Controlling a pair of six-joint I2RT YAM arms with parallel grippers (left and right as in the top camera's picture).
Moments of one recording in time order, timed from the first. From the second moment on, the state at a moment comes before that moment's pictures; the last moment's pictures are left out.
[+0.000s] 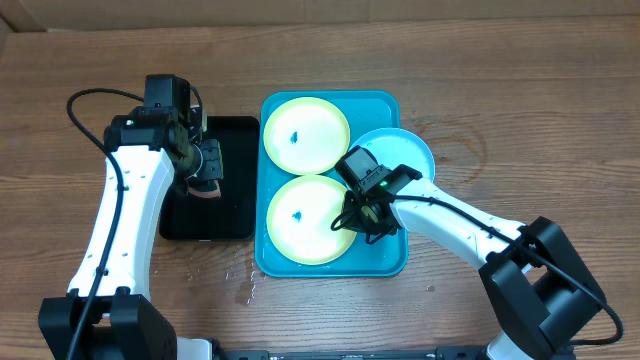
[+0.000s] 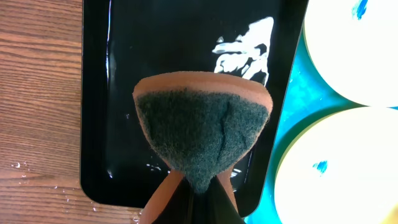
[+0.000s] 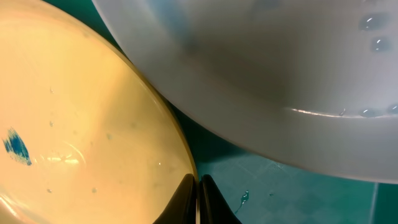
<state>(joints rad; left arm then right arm) 0.01 1.59 1.35 -1.10 -0.01 -0.14 0.68 1.80 1.11 -0.69 -0.08 0.86</state>
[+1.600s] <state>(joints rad) -0.09 1.59 1.35 -1.07 0.32 -0.01 0.68 1.80 1.10 -0.65 -0.08 0.88</state>
